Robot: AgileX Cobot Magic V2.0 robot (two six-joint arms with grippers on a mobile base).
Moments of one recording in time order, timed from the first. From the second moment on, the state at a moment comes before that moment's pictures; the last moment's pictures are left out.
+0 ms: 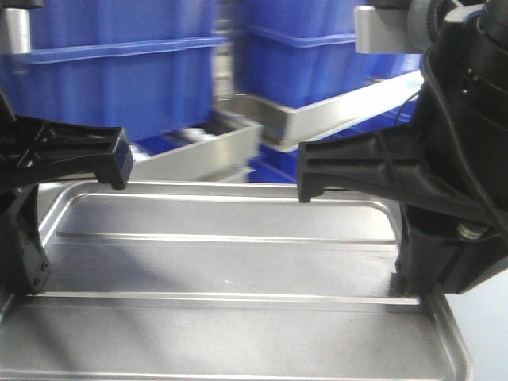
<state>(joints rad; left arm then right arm) -1.00 1.28 -0.80 0.31 0.87 -1.12 0.97 1.33 -0.81 -0.39 0.84 1.25</state>
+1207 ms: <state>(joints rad) -1.00 1.28 -0.80 0.31 0.87 -1.12 0.97 1.33 -0.81 -0.39 0.84 1.25</state>
